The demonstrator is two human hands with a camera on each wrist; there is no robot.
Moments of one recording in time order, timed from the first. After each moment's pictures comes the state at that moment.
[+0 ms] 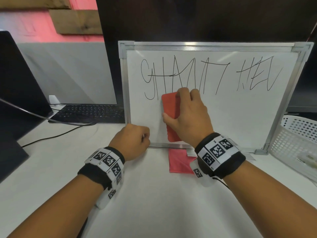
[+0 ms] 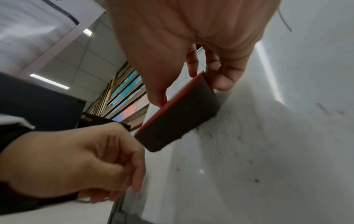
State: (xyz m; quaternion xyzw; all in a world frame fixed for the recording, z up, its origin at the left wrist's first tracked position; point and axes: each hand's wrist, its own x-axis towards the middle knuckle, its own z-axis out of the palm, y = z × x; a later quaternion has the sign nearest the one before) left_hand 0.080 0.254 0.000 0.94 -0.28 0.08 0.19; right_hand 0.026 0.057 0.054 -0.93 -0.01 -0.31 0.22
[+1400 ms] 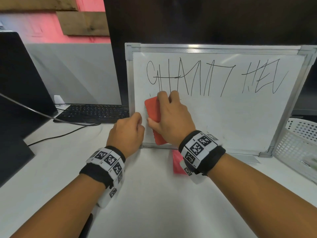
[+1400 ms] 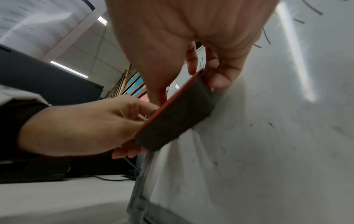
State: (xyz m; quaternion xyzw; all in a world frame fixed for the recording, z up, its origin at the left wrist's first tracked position) left_hand 0.083 0.266 0.002 0.91 -0.21 0.24 0.26; right_hand 0.043 0.102 0.056 -0.94 -0.07 -0.28 0.16
